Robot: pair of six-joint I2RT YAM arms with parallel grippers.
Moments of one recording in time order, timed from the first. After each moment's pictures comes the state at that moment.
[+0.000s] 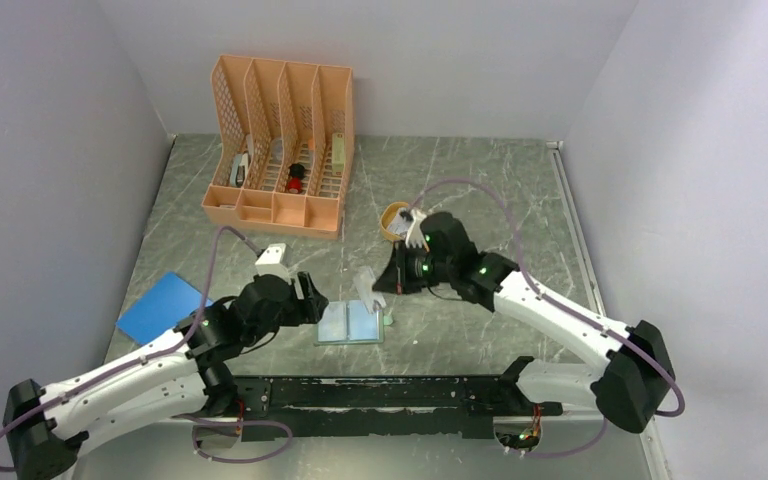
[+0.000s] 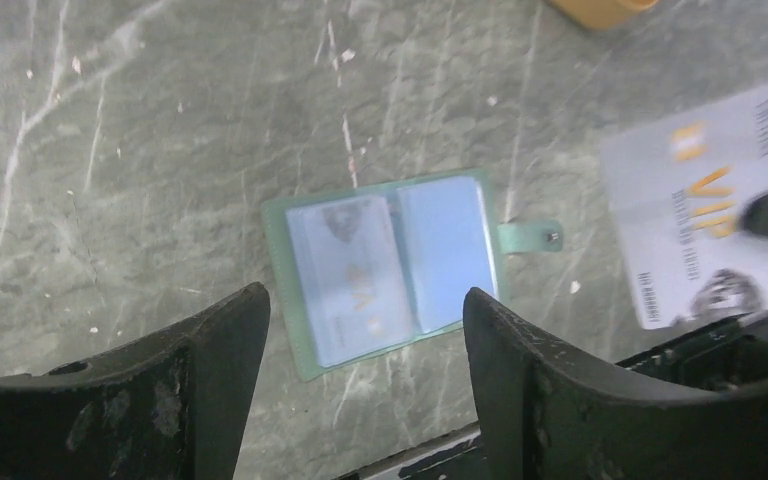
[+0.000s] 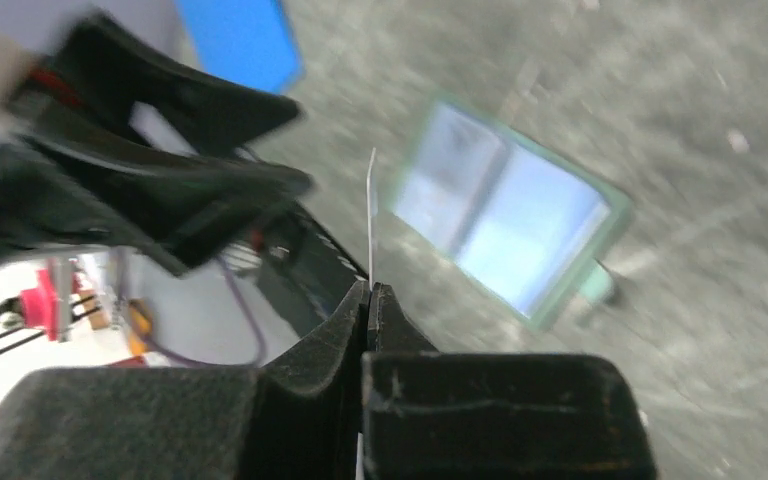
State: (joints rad) left arm -0.94 0.68 0.50 -0.42 -0.38 -0.80; right arm 0.76 1.19 0.93 -0.31 -0.35 0.66
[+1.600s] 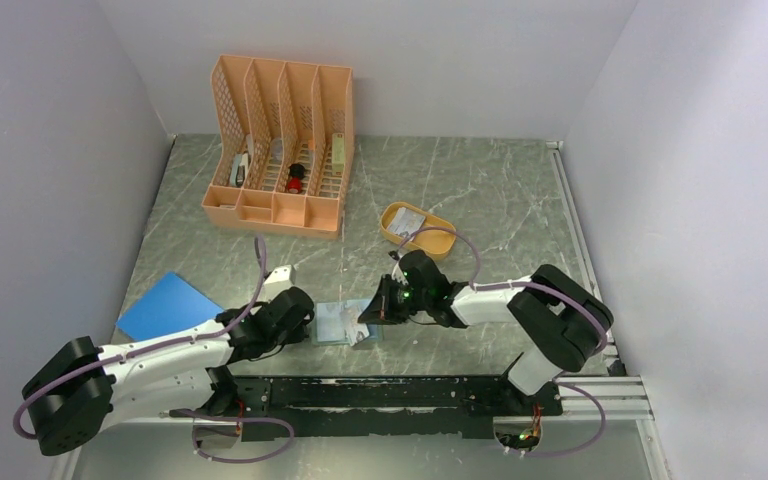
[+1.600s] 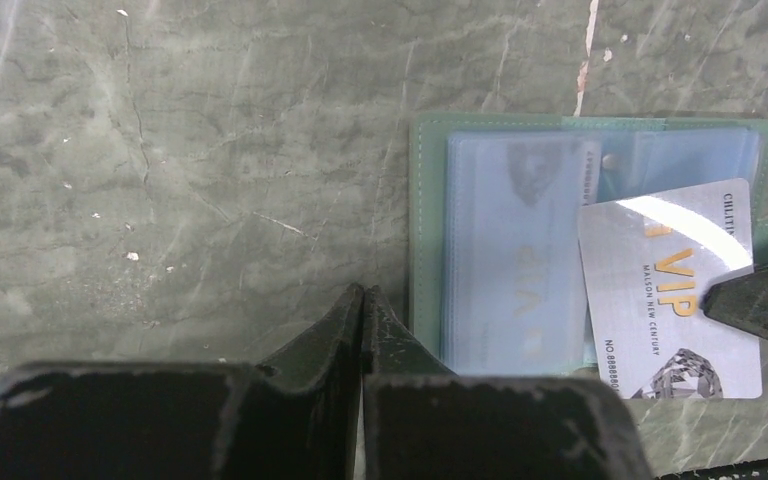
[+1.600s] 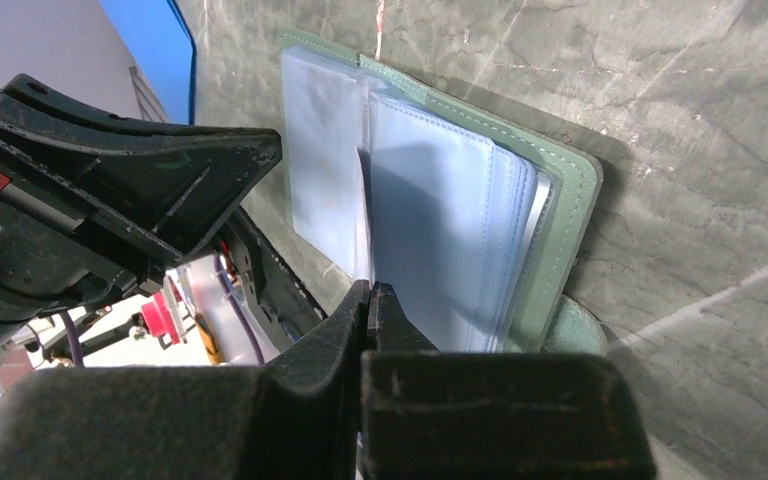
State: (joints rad) left arm -0.93 0.99 0.34 -0.34 -0.39 -0.99; right arm 0.81 1.58 0.52 0.37 -0.44 0.98
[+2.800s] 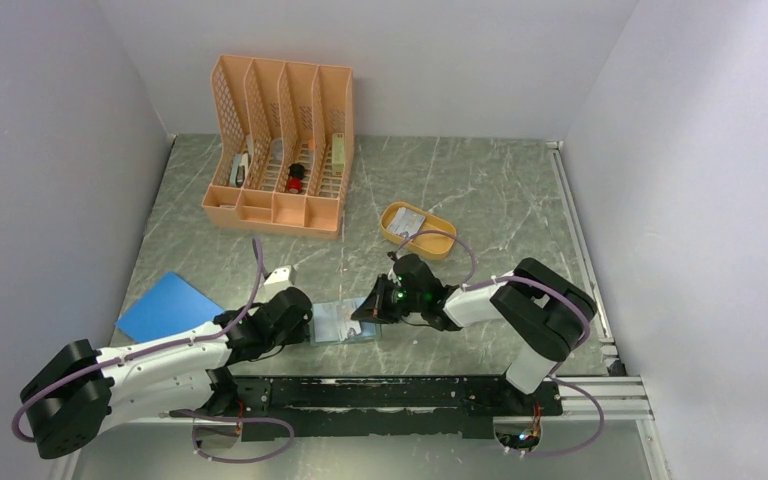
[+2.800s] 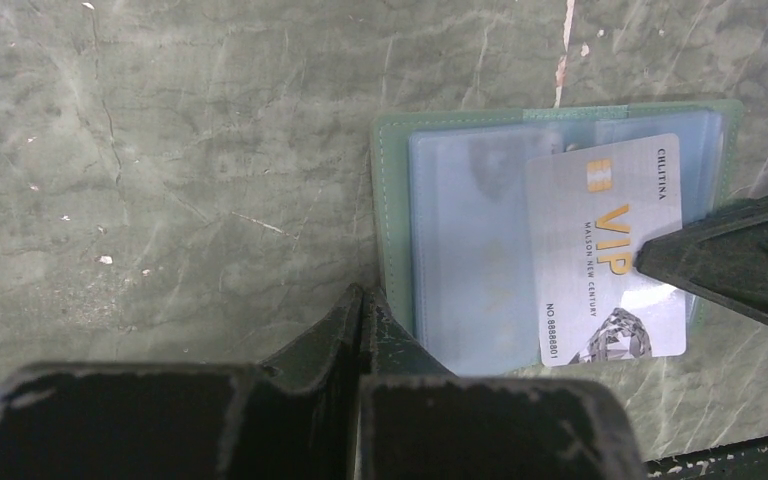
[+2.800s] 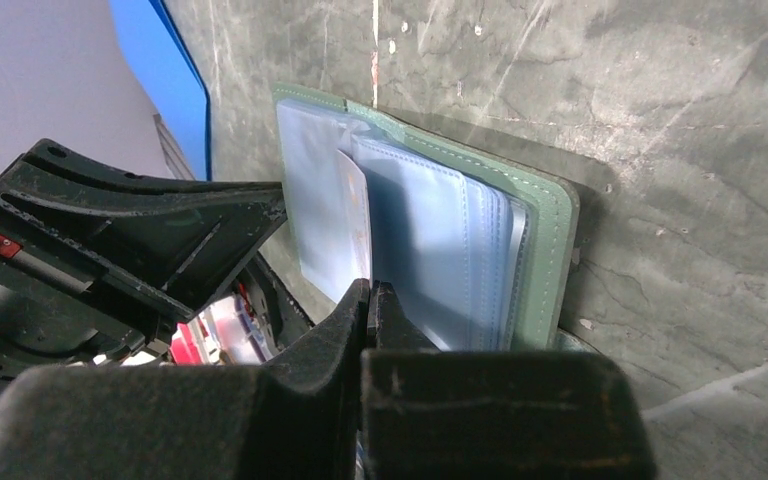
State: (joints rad) left arm -0.93 0.97 0.32 -0.30 -0.36 -0.99; right arm 0.84 1.67 0.52 0.51 -0.36 1.09
